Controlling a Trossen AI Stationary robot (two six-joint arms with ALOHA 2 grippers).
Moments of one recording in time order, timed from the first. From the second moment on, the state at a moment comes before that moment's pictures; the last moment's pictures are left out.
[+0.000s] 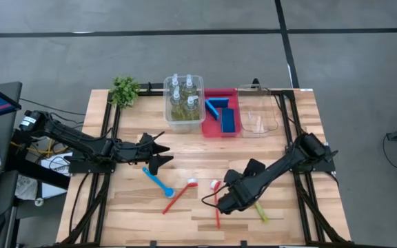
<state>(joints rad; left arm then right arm) -0.30 0.98 0.37 0.25 -0.43 -0.70 0.56 1.79 1.58 -1.57 0.26 1.10</state>
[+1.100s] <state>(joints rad) -0.30 0.98 0.37 0.25 -0.47 -0.68 0.54 1.50 0.99 -1.02 0.29 1.33</state>
